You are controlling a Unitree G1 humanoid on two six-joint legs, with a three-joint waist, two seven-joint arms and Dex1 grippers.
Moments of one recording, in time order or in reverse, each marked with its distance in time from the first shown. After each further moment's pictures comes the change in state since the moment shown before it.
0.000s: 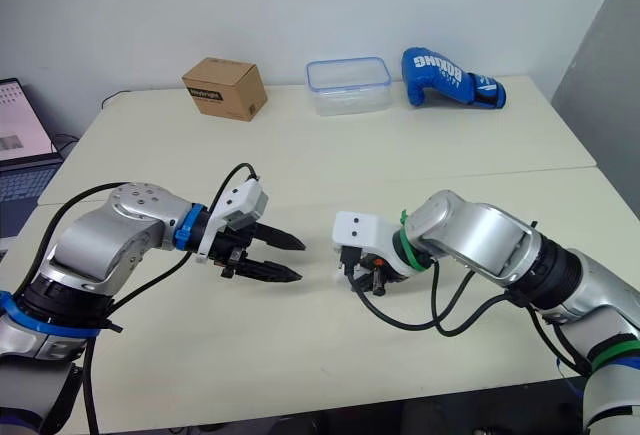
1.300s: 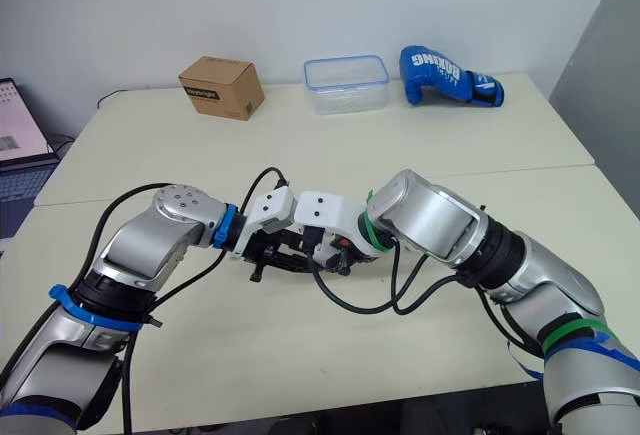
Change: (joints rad) left arm -0.044 -0.142 -0.034 0.085 0.161 -0.064 0.009; right arm -0.101 0.210 -0.009 0.138 -0.177 0.084 0.039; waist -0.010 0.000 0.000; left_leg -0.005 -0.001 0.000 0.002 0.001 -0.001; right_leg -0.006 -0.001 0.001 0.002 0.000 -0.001
